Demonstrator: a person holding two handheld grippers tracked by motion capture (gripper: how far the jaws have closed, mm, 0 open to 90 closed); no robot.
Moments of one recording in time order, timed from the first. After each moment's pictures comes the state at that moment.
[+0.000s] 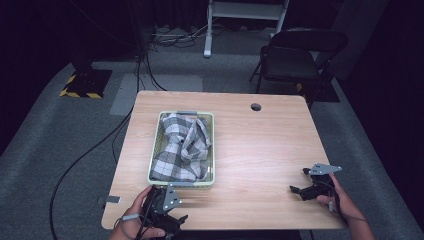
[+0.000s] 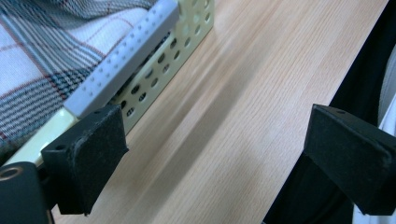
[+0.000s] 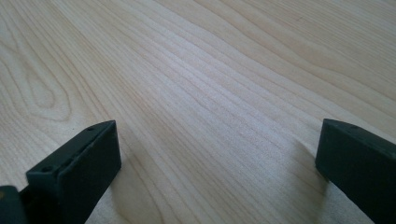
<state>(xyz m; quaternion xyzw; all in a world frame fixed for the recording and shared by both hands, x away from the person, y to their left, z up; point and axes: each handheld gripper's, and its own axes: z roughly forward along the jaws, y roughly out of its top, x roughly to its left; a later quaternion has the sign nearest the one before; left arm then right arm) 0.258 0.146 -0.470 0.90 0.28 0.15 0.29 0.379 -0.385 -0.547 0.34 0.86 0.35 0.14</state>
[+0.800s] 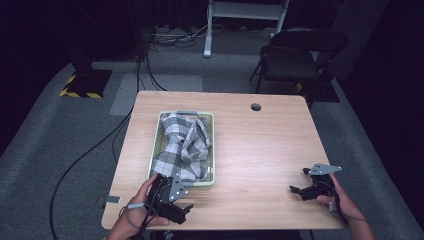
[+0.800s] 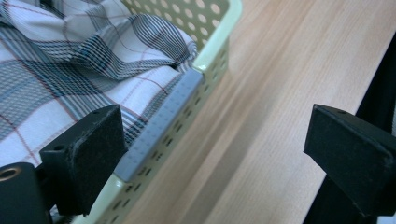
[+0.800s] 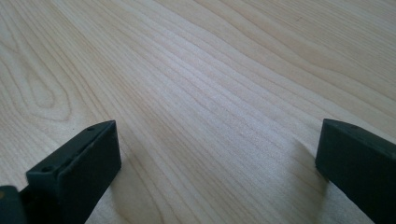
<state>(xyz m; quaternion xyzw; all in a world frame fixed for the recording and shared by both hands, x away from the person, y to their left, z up) 0.280 0.135 -0.445 0.90 0.26 0.17 0.30 0.379 -0.385 -0.547 0.34 0.86 0.35 0.14</state>
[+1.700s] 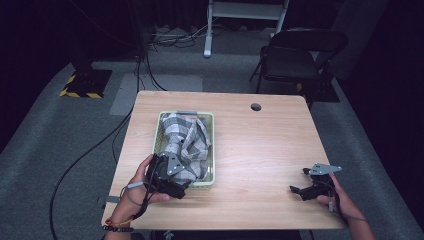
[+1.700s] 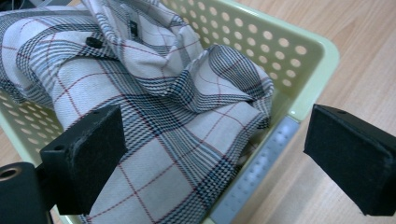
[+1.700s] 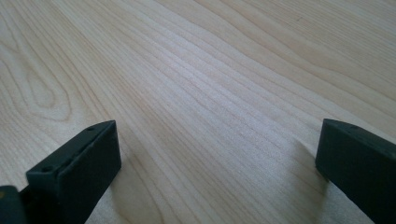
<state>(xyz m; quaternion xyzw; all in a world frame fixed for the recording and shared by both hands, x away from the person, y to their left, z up) 0.329 0.144 -0.431 0.88 0.31 0.21 0.30 0.379 -0.386 -0.547 0.34 0.86 0.35 0.14</state>
